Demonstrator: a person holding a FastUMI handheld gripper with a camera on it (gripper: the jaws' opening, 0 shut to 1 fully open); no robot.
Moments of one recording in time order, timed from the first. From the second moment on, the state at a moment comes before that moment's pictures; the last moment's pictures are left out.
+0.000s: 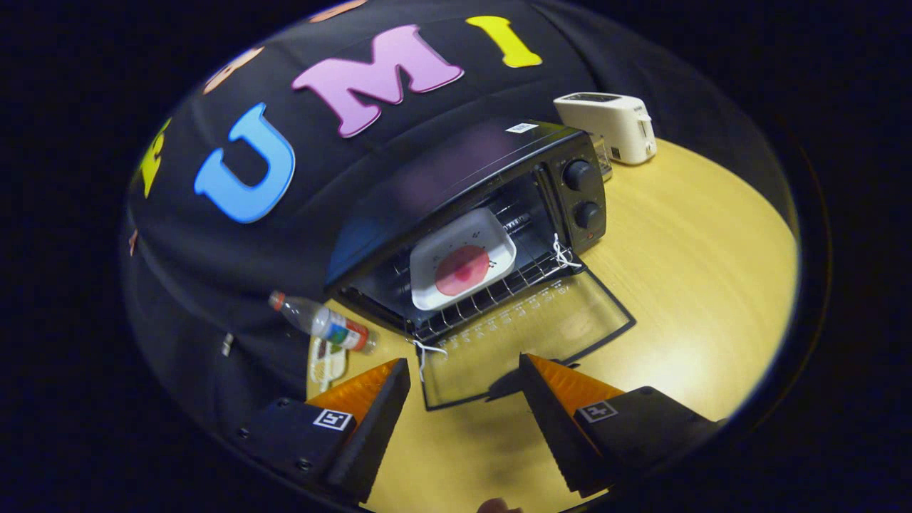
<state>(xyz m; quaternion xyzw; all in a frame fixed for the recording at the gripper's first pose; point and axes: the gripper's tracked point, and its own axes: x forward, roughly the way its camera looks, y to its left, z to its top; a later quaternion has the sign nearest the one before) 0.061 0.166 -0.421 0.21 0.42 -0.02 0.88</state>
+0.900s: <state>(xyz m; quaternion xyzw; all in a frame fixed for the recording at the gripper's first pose) 0.031 0.156 -0.533 0.04 0.52 -0.02 0.85</state>
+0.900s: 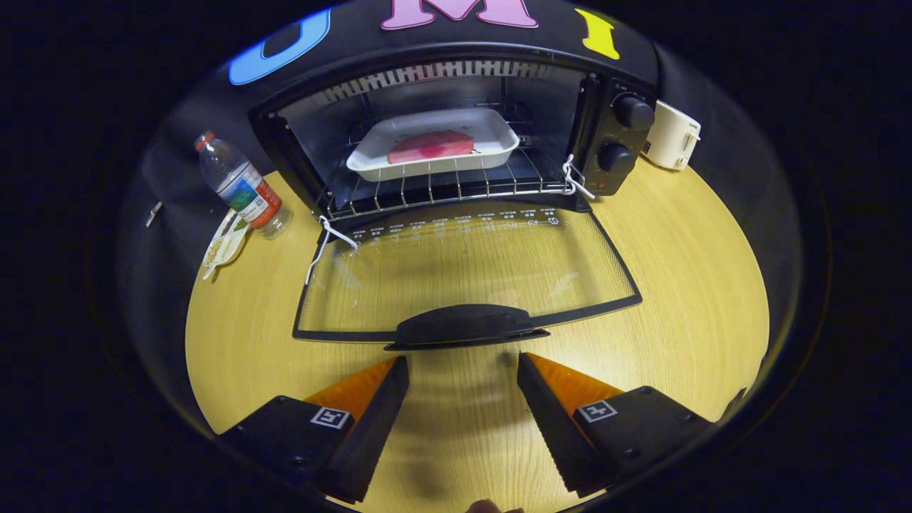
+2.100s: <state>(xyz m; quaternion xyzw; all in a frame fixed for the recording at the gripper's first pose) 0.047 0.159 -0.473 0.01 0.47 0.00 0.88</state>
